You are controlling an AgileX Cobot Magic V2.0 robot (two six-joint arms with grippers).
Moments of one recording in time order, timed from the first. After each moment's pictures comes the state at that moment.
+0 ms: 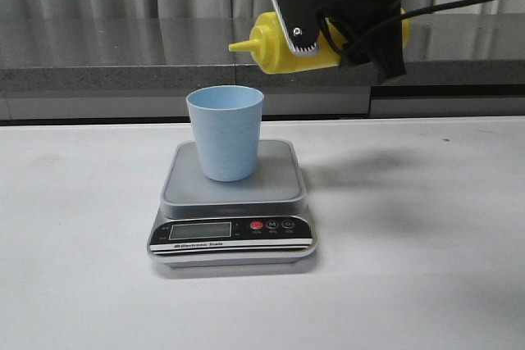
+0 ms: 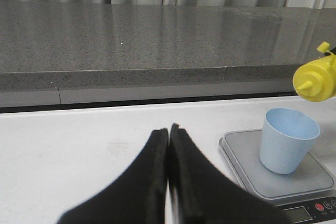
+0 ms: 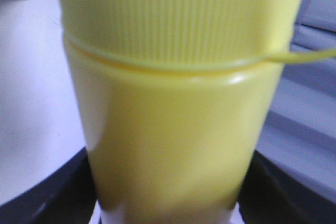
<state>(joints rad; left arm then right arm) -0.16 0.32 -0.37 -0.11 0.26 0.02 0.55 1.76 -1.25 -1.14 0.35 -0.37</state>
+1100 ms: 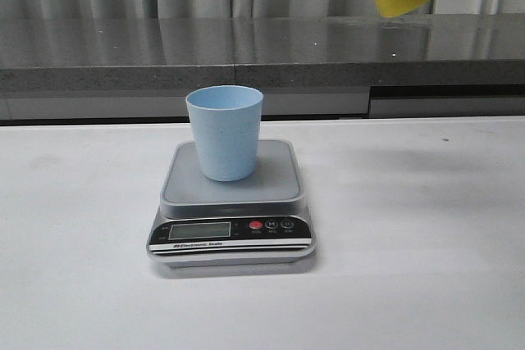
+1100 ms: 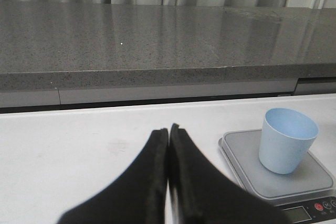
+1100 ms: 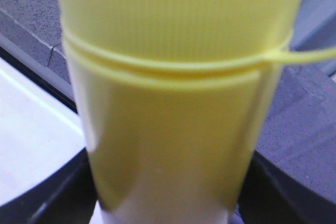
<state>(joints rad) -0.16 0.32 -0.37 -0.11 0.26 0.02 0.39 1.58 -1.25 -1.00 0.14 0.54</state>
